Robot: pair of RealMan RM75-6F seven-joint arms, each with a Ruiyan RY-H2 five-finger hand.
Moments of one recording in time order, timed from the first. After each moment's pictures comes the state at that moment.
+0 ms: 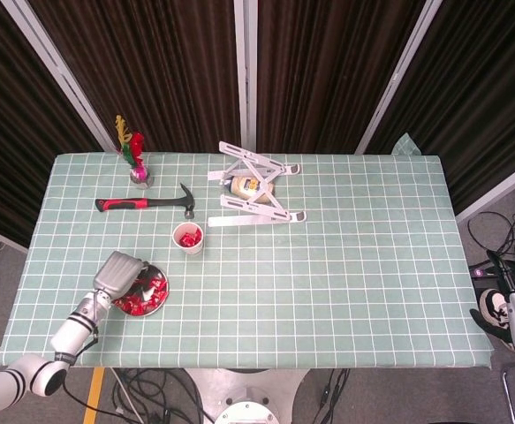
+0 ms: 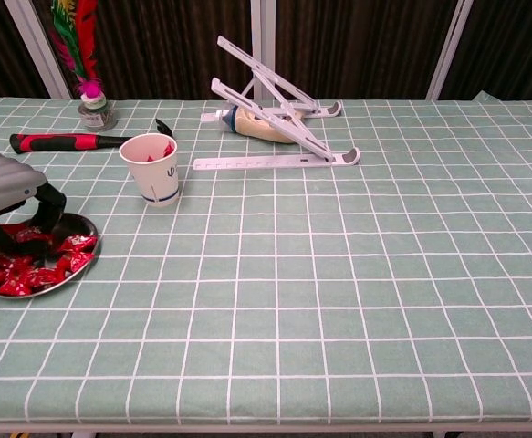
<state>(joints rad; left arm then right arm) -0.56 -1.55 0.02 -1.13 1.40 0.97 0.19 0.04 -1.00 0.07 -1.66 -1.53 1.54 0.00</state>
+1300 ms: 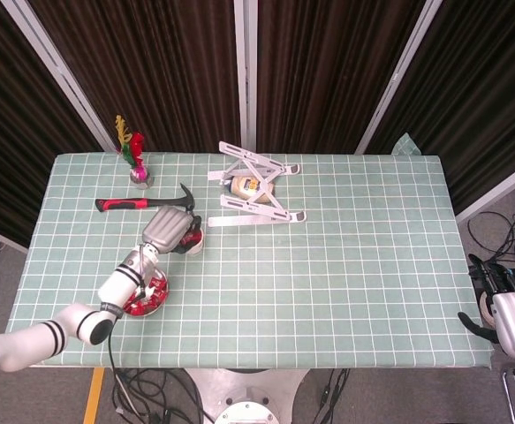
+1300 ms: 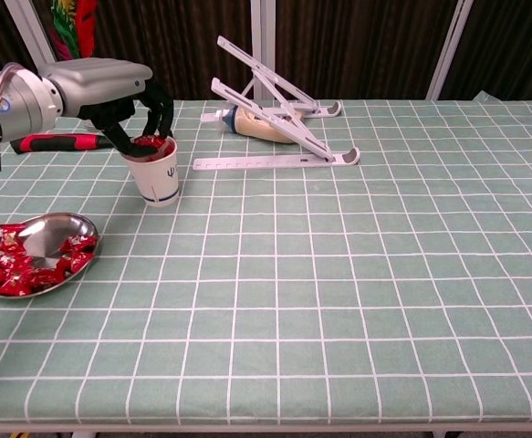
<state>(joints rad) -0.84 -1.56 -0.20 -1.24 1.23 0.80 0.17 0.06 -1.01 0.05 -1.64 -1.57 1.50 0.00</state>
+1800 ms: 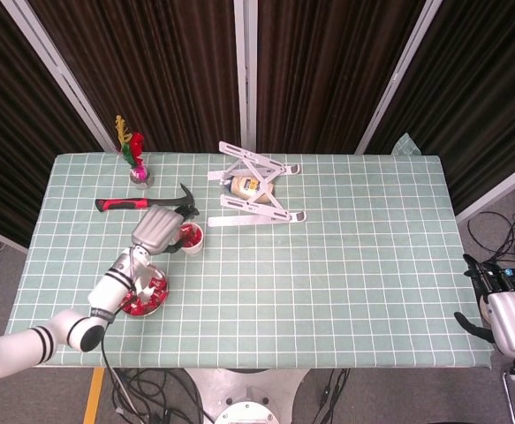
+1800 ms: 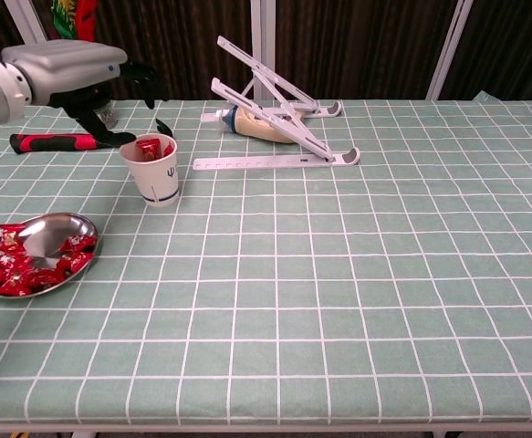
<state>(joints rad) -0.79 -1.49 -0.18 -1.34 1.21 0.91 0.24 0.07 -1.02 0.05 -1.63 -1.58 1.50 0.00</state>
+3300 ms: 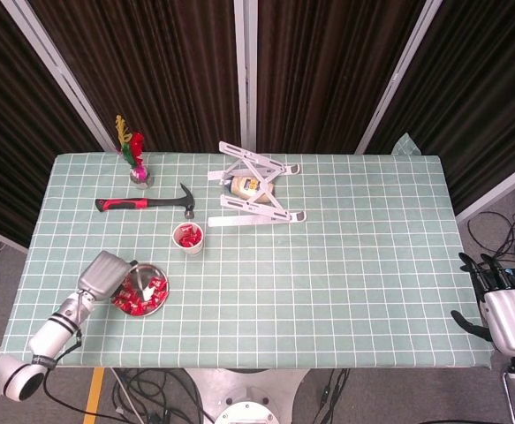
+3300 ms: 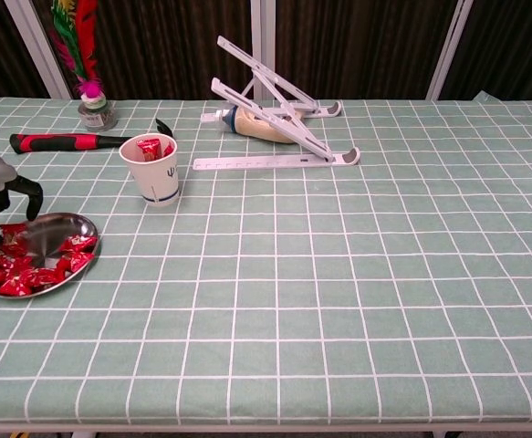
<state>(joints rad) -0.56 -1.43 0.06 -1.21 1.45 0.97 0.26 0.09 -1.02 0.04 -1.63 -1.59 1.51 0.01</state>
